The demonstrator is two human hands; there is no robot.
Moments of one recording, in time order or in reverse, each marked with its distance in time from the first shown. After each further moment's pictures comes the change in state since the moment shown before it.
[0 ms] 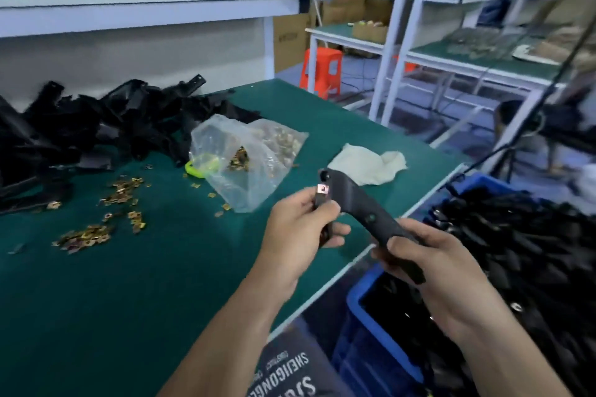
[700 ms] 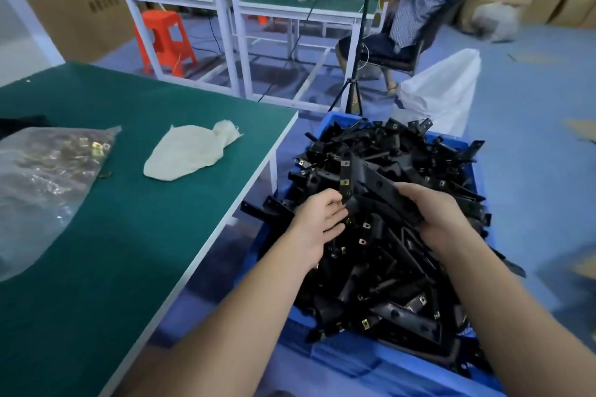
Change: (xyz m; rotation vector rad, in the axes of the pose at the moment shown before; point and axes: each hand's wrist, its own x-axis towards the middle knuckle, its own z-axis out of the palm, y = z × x) left_hand 0.053 -0.136 0.235 -0.025 -0.458 -0.664; right_hand -0.004 0.036 -0.261 0.137 0.793 0.317
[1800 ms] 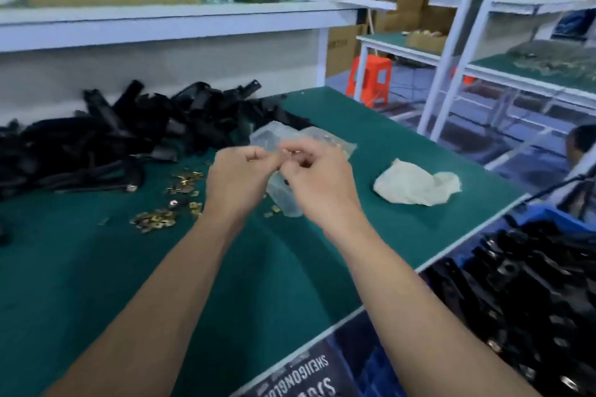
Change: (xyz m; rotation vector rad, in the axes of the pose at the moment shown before) left_hand -0.273 0.105 -0.262 0.433 1.134 0.706; right_hand -0.290 0.008 0.361 -0.366 -0.931 -0.901
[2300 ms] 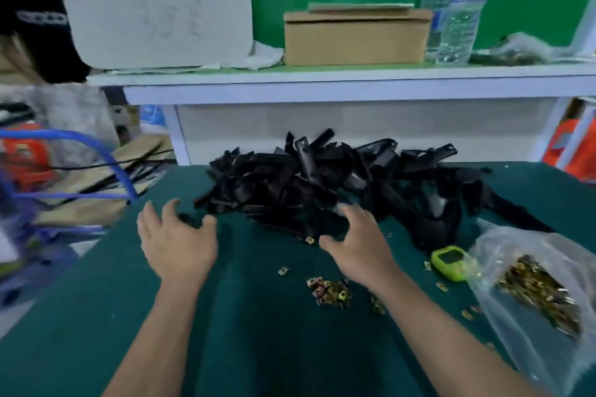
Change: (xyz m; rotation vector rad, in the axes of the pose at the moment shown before) left_hand 0.053 -0.180 -0.305 0.682 0.995 -0.322; right_hand 0.100 0.013 0.255 -0.356 -0.590 -0.107
